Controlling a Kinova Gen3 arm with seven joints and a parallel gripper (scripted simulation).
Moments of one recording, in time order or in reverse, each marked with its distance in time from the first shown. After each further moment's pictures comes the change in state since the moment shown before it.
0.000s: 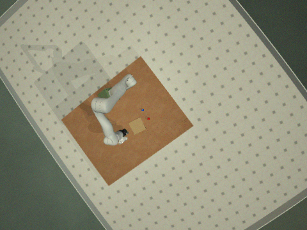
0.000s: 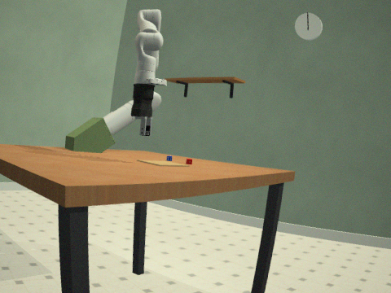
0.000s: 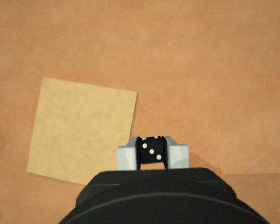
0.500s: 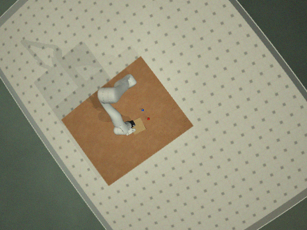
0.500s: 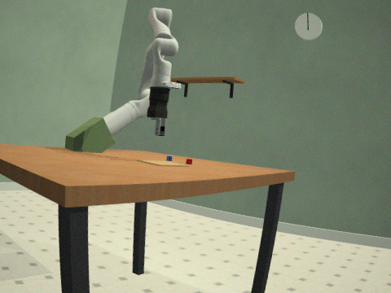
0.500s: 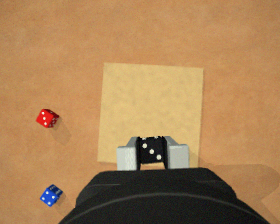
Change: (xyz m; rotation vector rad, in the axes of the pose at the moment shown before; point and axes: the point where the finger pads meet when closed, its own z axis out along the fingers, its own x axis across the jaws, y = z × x) arm -0.104 0.019 -0.002 -0.020 0.012 0.105
